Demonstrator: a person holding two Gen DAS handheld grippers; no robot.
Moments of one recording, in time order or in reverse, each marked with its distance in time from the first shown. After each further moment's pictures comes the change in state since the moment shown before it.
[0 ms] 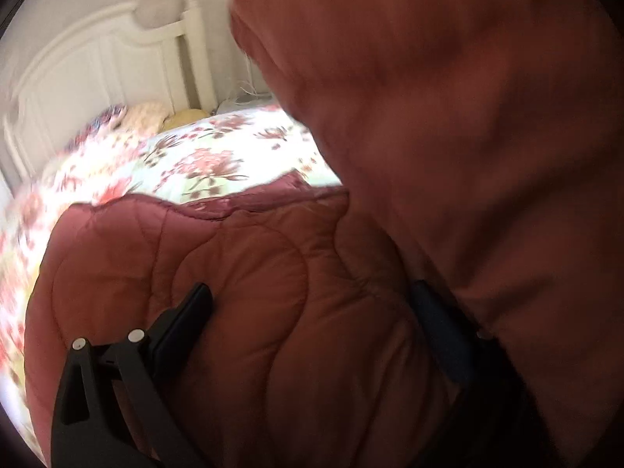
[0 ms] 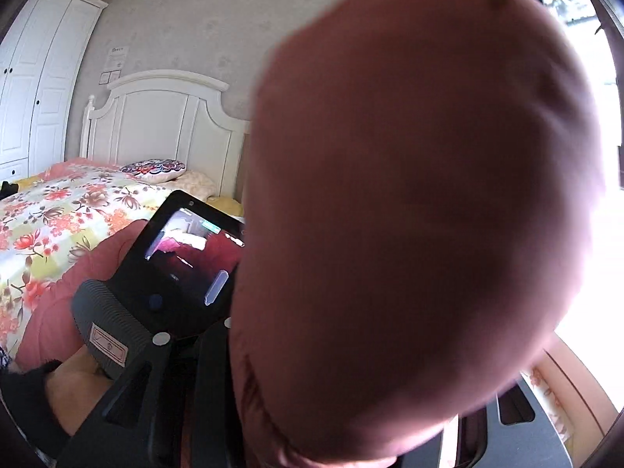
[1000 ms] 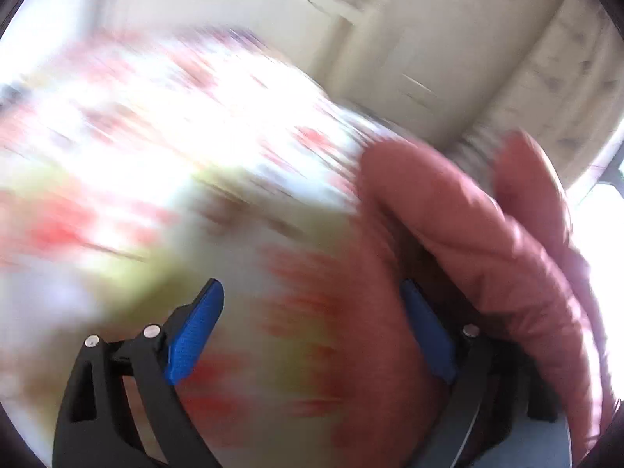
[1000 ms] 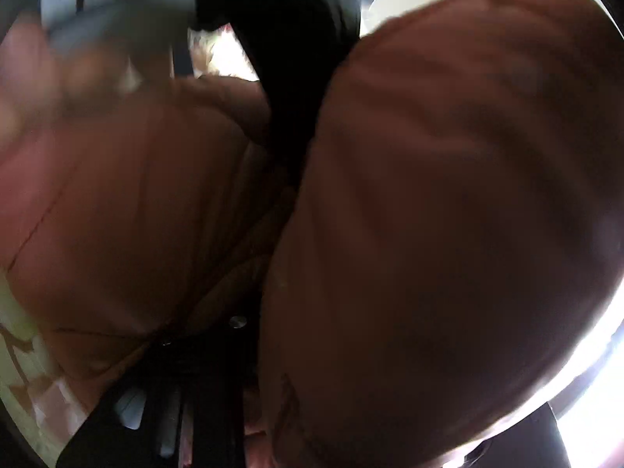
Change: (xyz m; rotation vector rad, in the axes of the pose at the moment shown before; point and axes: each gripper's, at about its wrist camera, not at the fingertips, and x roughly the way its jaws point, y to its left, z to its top) left arm -0.083 0.217 -0.061 -0.493 -0.075 0.167; right arm 0.047 0.162 -0.092 -0.992 0.005 -0.174
